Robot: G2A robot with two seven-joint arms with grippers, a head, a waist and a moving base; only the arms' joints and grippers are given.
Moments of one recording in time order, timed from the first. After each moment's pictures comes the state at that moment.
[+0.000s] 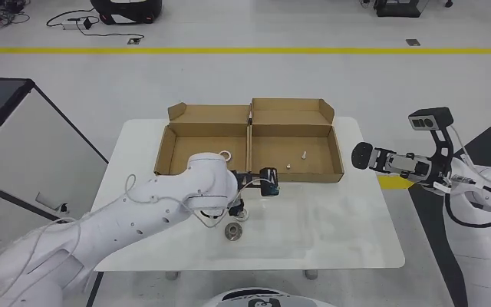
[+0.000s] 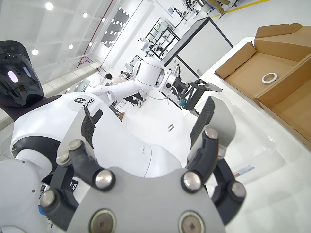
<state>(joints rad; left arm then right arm) 0.68 -1.03 -0.42 -1.91 0.79 -0.41 -1.41 -1.49 -0.94 1.78 -1.69 0.76 -0.38 1.44</state>
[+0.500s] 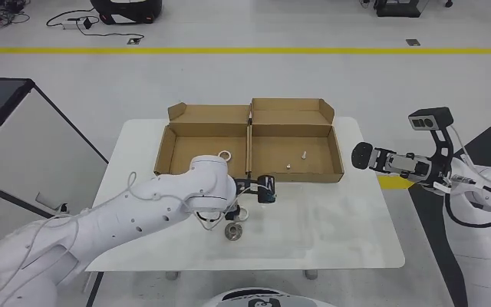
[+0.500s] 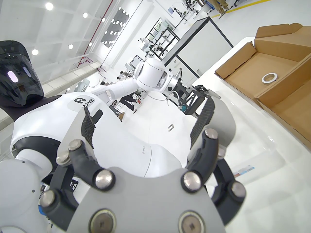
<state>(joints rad) 0.63 -1.01 -0.32 -1.88 0.75 -0.41 -1.41 -1.49 -0.94 1.78 -1.69 0.76 -0.38 1.44</state>
